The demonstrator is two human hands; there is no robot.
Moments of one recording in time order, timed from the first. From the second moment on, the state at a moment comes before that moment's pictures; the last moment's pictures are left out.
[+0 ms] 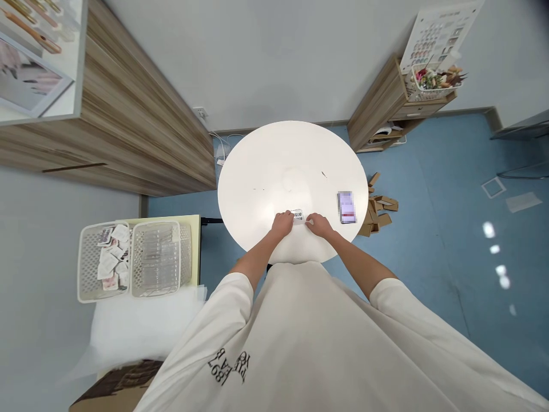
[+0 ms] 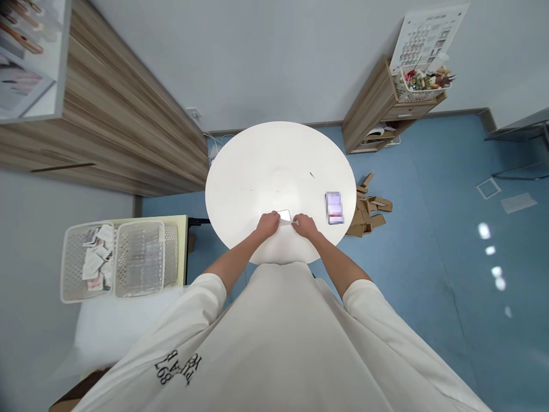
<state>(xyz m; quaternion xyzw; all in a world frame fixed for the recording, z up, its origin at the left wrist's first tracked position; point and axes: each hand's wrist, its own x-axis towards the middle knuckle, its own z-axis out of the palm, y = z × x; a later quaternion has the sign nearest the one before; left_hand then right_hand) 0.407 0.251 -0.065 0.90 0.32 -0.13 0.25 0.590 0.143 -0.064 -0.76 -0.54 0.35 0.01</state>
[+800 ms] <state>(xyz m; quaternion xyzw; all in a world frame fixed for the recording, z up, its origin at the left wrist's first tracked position) 0.412 0.222 -0.095 0.91 0.34 -0.08 0.23 0.600 0.170 -0.084 -0.78 -0.54 0.30 -0.04</state>
